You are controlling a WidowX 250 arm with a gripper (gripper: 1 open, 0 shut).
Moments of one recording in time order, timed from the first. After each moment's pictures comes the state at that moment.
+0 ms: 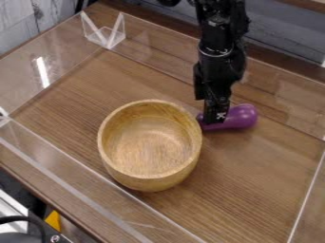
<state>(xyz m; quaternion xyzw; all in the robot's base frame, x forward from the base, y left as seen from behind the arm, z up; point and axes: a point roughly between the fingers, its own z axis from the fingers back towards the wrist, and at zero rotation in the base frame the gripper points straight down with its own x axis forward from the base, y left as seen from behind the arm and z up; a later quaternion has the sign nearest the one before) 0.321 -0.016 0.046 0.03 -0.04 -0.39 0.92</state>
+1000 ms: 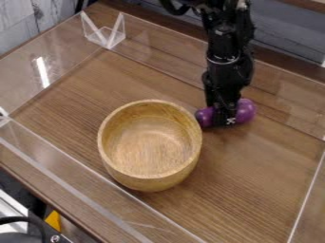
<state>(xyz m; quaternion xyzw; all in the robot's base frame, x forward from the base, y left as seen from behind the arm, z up) 0.330 -0.030 0.033 0.01 -0.06 -0.40 0.92</state>
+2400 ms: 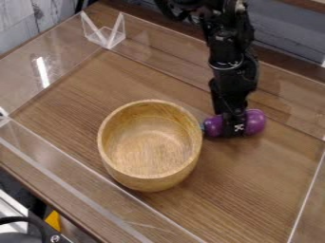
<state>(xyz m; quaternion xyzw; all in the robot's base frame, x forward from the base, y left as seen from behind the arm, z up) 0.324 -0.047 0.033 -0.04 -0.08 -0.41 0.91</state>
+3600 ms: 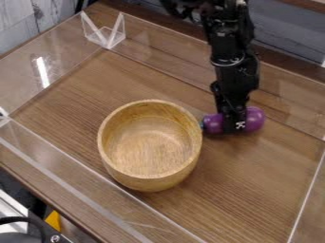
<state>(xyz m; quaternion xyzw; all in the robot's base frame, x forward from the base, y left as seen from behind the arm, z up) 0.326 -0.047 0.034 -0.07 -0.07 -0.41 0.91</state>
